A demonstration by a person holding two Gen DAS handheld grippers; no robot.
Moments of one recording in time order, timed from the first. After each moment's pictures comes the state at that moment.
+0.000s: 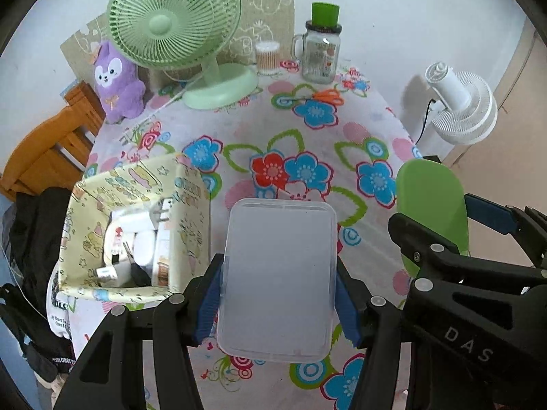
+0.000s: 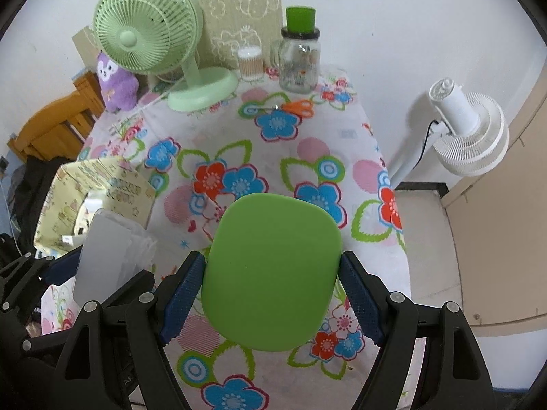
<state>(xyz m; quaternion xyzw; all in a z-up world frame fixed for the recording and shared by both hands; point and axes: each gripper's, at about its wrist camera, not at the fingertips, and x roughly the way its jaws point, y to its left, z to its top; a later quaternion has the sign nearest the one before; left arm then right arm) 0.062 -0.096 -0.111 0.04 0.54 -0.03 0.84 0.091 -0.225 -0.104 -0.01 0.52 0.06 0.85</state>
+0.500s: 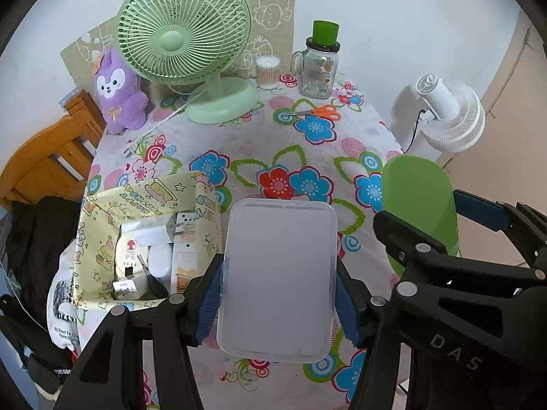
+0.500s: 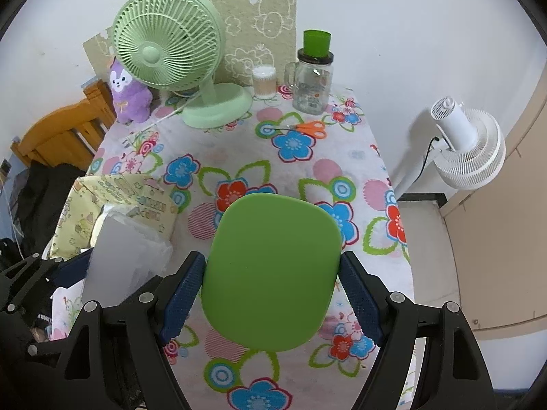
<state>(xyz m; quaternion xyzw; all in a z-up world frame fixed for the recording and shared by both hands) 0.062 -0.070 -0.086 0.03 0.53 -0.06 0.84 0.088 -0.190 -0.075 -0.01 0.50 0.06 0.86</state>
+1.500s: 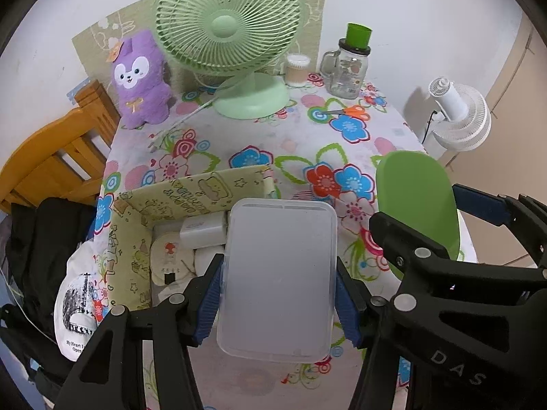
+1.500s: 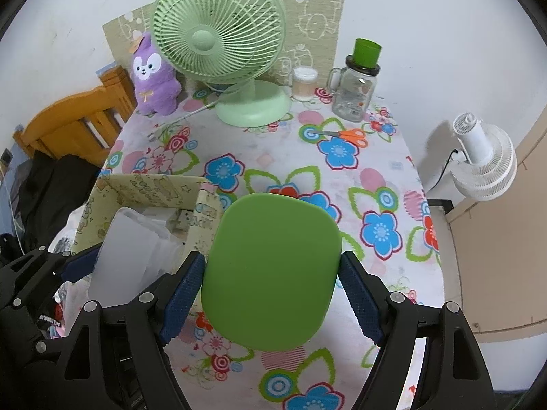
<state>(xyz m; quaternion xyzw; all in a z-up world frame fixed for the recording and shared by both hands) 0.072 0.012 -0.092 0.03 0.54 -0.07 0.84 0.097 -0.101 -0.076 -0.03 0.51 0.07 0.86</state>
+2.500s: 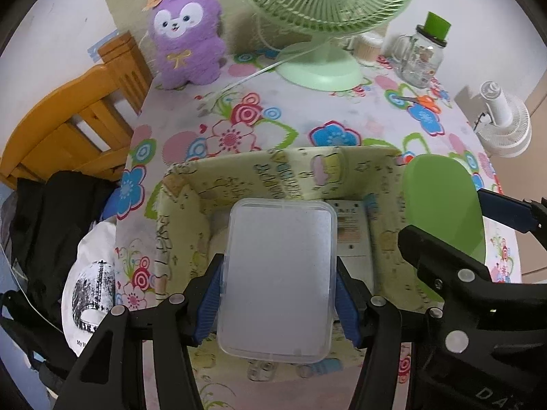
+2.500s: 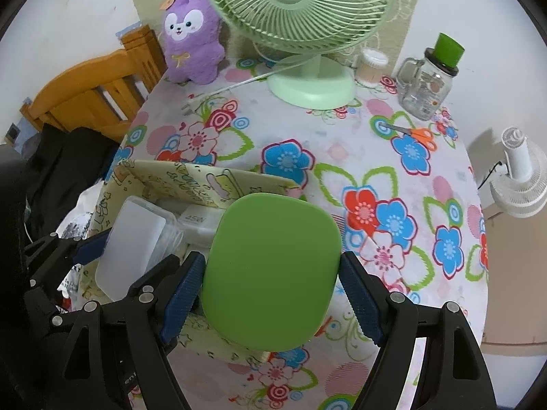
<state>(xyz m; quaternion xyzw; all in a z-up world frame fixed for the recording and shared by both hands) 0.112 0.103 -0.148 0.02 0.57 -0.02 0.82 0.143 -0.007 -0.122 -0.05 0.55 0.11 0.82</state>
